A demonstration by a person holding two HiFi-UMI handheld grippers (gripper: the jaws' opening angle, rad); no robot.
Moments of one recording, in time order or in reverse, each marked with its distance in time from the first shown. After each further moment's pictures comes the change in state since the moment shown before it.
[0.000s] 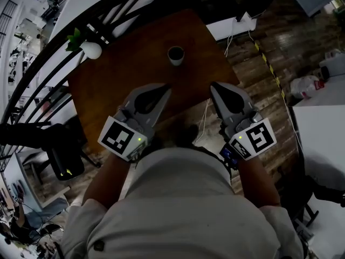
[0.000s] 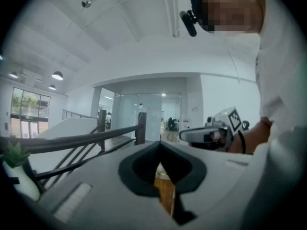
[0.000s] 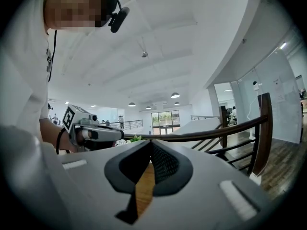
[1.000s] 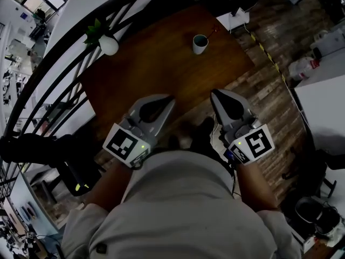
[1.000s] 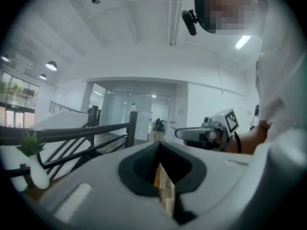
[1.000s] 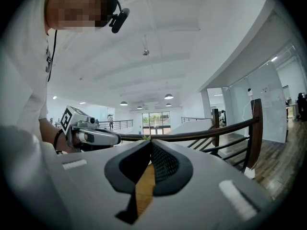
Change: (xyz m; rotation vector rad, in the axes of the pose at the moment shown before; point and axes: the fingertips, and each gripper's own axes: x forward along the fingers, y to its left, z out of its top) left arm -0.230 0.037 -0.042 -0.037 -0.004 -0.170; right arm 0.076 0.227 -0.018 -0.012 -0.007 -0.150
